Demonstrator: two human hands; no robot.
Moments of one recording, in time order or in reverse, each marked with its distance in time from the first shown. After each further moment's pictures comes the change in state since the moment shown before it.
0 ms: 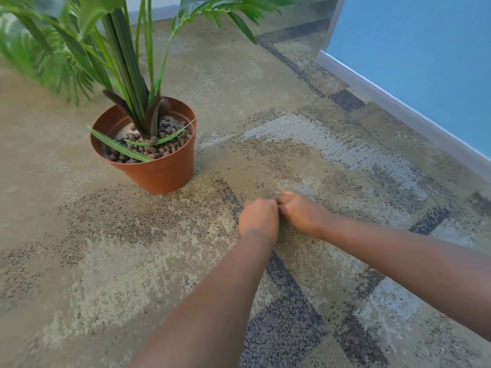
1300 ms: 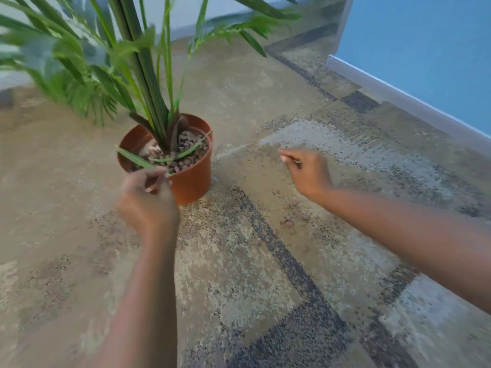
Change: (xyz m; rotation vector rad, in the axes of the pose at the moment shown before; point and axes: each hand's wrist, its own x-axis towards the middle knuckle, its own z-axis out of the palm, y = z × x) left_hand -0.034 -0.157 -0.099 -0.700 0.950 -0.474; right_hand 0.065 -0.007 -0.046 0.372 0.540 0.476
